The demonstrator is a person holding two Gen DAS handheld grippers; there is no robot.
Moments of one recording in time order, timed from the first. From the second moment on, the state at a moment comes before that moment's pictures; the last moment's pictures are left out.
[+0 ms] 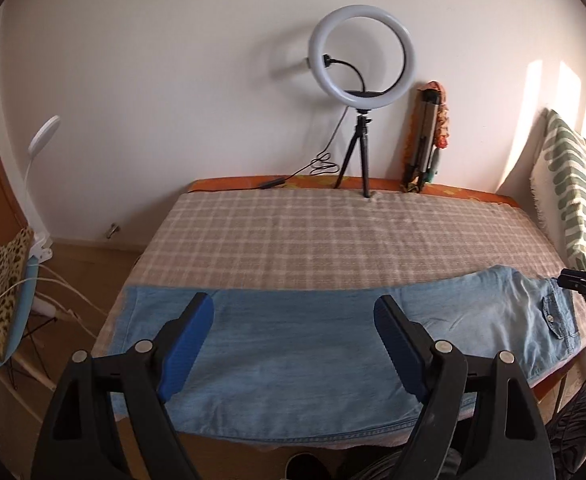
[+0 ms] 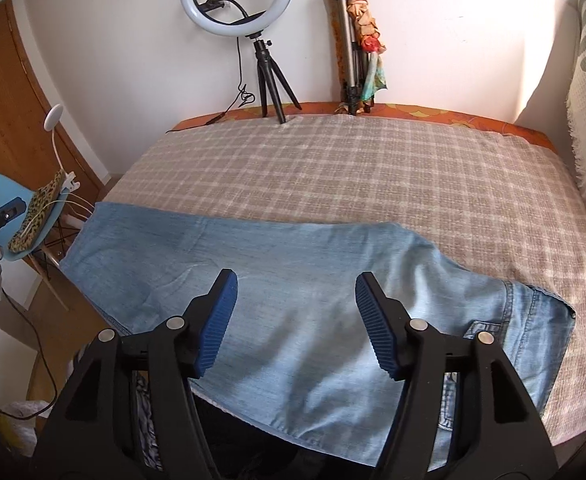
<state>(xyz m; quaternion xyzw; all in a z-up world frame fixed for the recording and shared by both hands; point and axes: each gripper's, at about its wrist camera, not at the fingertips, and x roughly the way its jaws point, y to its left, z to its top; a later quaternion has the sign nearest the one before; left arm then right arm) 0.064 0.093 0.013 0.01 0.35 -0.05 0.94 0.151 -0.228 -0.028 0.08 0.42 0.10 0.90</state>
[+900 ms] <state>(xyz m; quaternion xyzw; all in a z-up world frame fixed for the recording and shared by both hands) 0.021 0.385 -0.175 -0.37 0.38 0.14 0.84 0.250 -0.016 -0.039 0.01 0.44 0.24 0.87</state>
